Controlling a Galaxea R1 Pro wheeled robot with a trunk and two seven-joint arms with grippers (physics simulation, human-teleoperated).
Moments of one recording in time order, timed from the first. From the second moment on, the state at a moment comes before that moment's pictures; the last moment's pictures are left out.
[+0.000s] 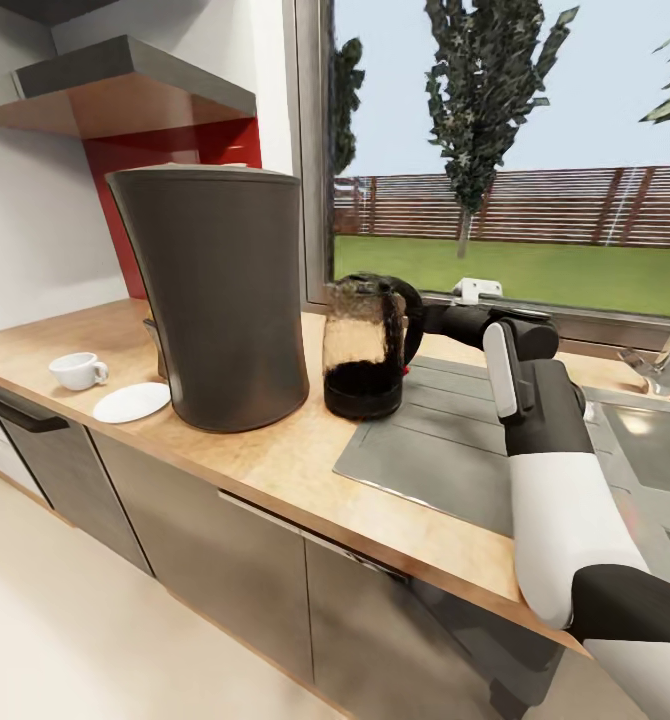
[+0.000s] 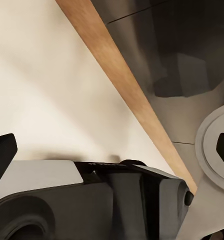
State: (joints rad) left arm -0.06 0.36 0.04 -0.03 0.58 -0.06 -1.23; right arm -1.13 0.05 -0.05 -1.25 -0.08 0.86 0.13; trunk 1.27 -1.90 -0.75
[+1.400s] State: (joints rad) left arm -0.06 0.36 0.04 -0.03 0.58 -0.06 -1.23; right arm -1.10 0.05 -0.05 -1.30 -0.22 0.86 0.31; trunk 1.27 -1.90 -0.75
